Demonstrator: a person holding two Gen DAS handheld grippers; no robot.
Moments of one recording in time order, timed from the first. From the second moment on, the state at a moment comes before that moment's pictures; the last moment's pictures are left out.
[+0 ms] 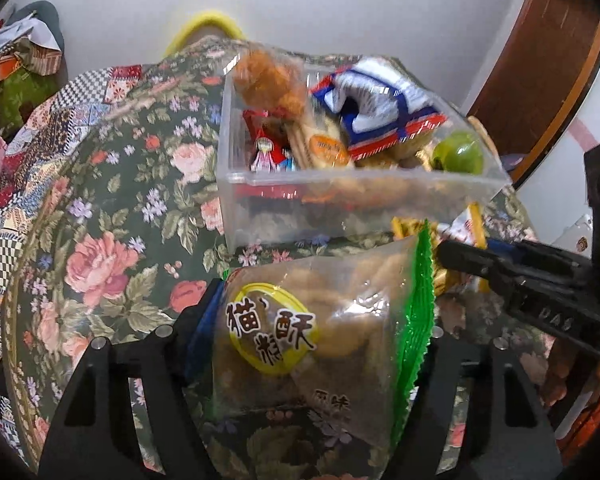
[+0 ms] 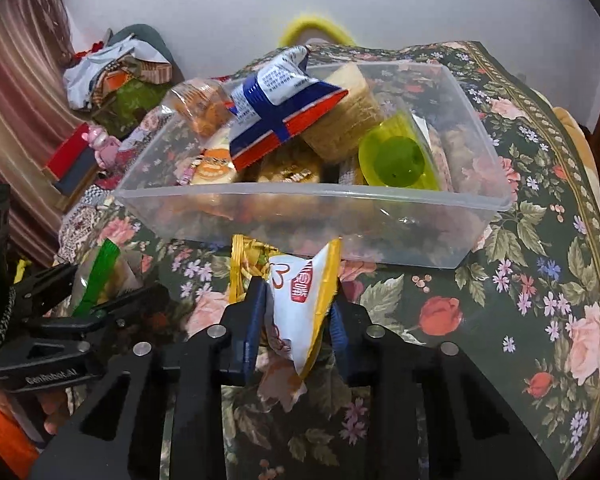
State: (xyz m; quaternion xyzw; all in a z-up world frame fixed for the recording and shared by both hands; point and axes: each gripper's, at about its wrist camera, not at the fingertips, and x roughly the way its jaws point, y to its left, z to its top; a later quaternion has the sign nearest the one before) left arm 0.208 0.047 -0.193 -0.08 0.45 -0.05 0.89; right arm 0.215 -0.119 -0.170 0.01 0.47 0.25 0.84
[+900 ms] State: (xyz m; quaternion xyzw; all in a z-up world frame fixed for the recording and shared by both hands) left arm 0.270 0.051 -0.123 -0.08 0.38 -0.03 0.92; right arm 0.244 -0.123 -0.111 0.03 0.38 0.25 0.89
